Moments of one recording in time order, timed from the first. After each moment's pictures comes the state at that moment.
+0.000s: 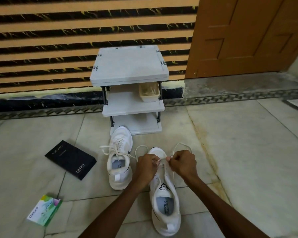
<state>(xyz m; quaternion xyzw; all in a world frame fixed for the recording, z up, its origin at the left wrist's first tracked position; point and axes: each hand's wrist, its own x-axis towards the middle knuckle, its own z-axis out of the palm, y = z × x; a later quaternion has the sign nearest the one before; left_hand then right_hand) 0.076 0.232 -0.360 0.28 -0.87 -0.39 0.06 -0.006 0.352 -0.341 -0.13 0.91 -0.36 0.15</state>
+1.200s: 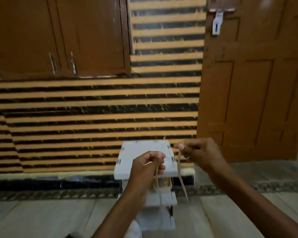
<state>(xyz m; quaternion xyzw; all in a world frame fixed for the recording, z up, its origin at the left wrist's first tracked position) 0.044 0.180 -0.062 0.13 -0.65 -0.68 0.32 -0.067 0.321 -0.013 -0.38 0.71 -0.59 0.03</state>
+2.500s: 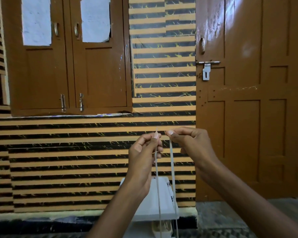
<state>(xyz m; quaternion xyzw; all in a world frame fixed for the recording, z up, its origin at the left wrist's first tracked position) 0.048 0.201 0.090 -0.02 -0.57 -0.70 0.44 -0.034 0.314 0.120 -0.40 0.59 -0.70 -0.03</state>
